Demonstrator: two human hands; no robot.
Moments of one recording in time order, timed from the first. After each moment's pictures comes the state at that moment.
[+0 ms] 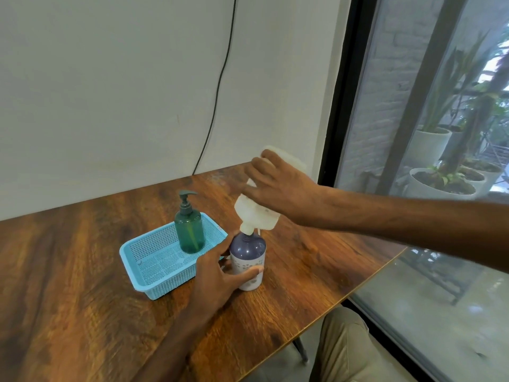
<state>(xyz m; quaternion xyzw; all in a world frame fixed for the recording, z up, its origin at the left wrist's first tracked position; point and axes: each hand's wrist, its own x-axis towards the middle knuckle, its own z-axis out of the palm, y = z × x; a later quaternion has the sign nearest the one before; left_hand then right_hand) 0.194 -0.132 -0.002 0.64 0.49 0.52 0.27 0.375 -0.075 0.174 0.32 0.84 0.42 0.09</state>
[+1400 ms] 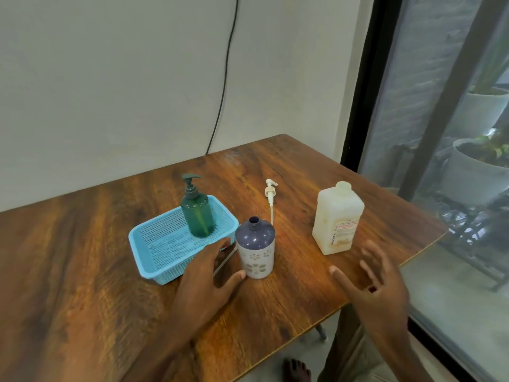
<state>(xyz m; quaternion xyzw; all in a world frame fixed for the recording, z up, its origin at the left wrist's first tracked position) 0.165 -0.162 -0.005 0.69 0.62 0.33 0.15 0.471 -0.184 -0.023 0.64 0.47 -0.28 -0.54</state>
